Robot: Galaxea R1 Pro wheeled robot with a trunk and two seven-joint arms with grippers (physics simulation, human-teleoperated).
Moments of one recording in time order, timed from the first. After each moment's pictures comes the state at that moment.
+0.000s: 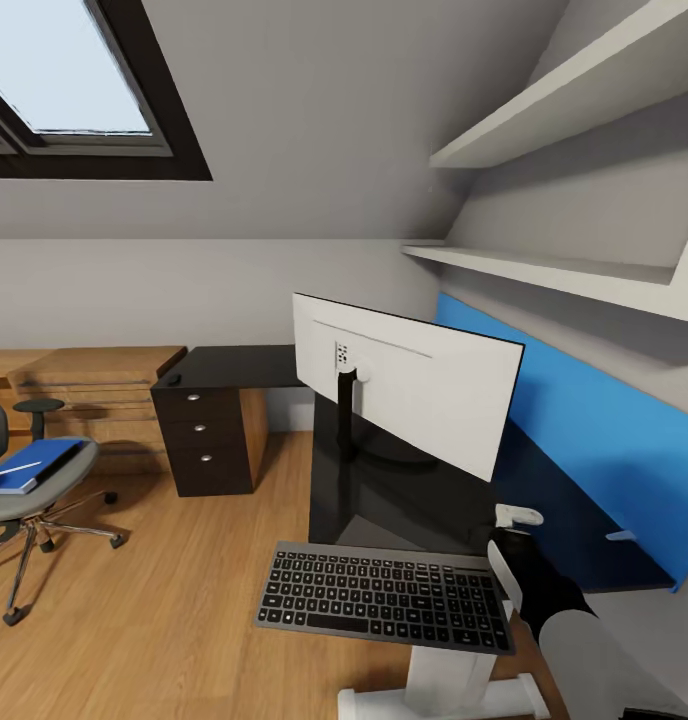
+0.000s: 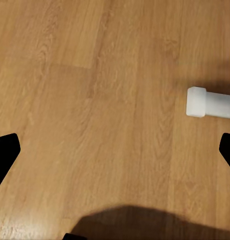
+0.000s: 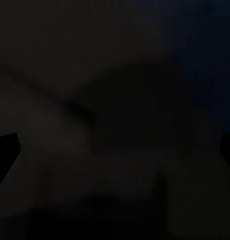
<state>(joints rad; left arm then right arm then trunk) 0.00 -0.02 -0.21 -0.68 0.34 -0.08 0.24 -0.68 -0.04 -0.10 -0.59 -0.05 0.39 -0.27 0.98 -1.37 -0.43</state>
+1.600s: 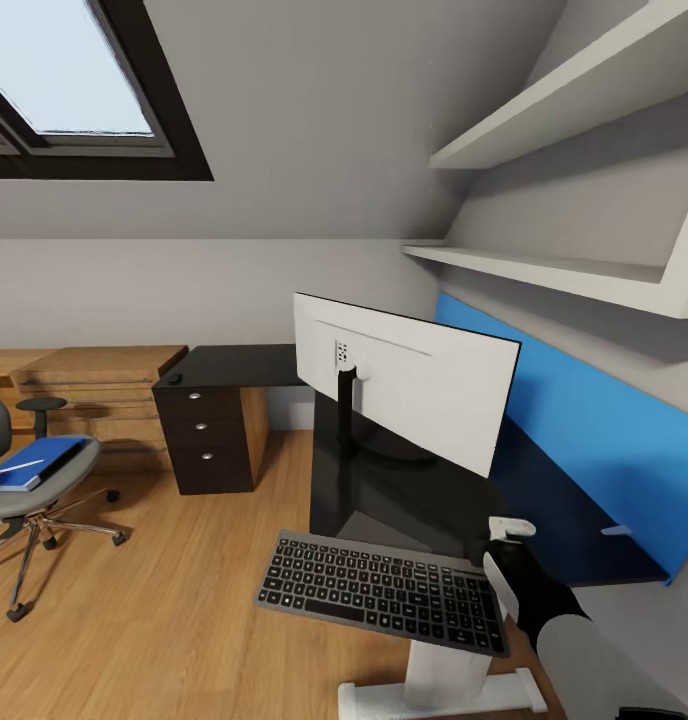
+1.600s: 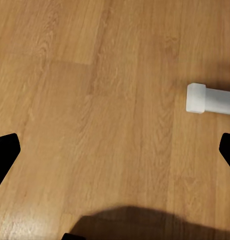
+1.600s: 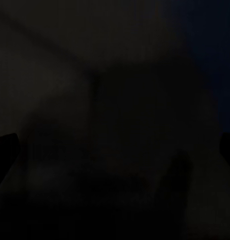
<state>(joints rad) 0.00 -0.02 -0.21 -0.68 0.34 -0.08 0.24 -0.68 -0.04 -0.05 -0.52 -0.05 0.40 -0.25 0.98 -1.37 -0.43</state>
